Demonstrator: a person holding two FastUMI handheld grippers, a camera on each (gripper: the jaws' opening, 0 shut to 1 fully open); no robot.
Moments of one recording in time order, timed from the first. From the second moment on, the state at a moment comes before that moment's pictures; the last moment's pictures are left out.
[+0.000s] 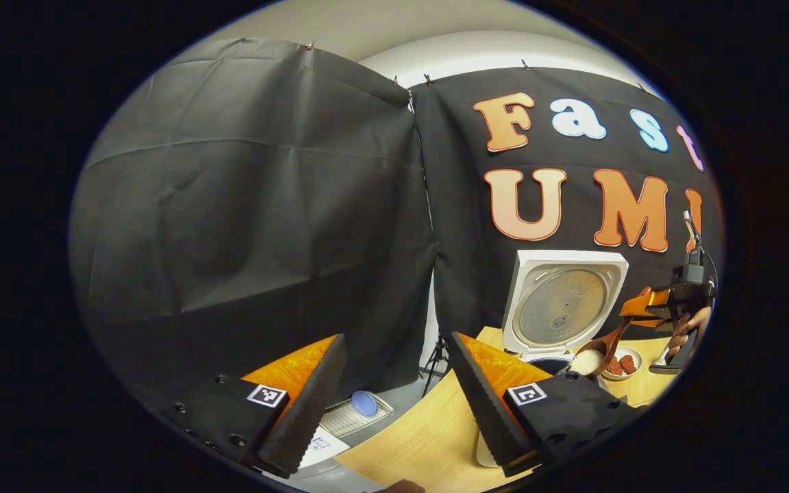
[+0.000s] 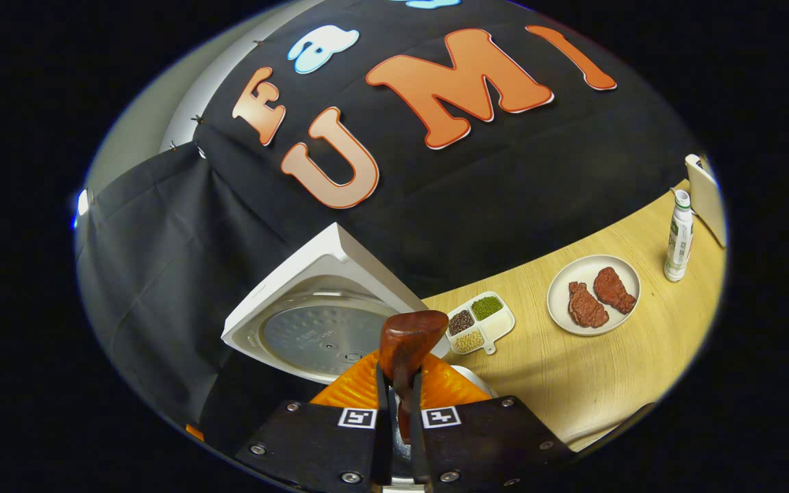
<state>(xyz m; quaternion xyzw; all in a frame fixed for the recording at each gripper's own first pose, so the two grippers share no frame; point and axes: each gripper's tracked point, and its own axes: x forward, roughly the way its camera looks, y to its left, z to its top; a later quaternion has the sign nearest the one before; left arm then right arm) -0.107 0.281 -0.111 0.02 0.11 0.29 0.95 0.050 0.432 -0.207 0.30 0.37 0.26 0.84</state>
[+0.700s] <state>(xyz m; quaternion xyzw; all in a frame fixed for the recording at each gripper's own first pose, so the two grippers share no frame) -0.118 0.283 -0.103 0.00 0.10 0.31 0.95 0.050 0.446 -0.161 0.22 0.29 0.32 0.88</state>
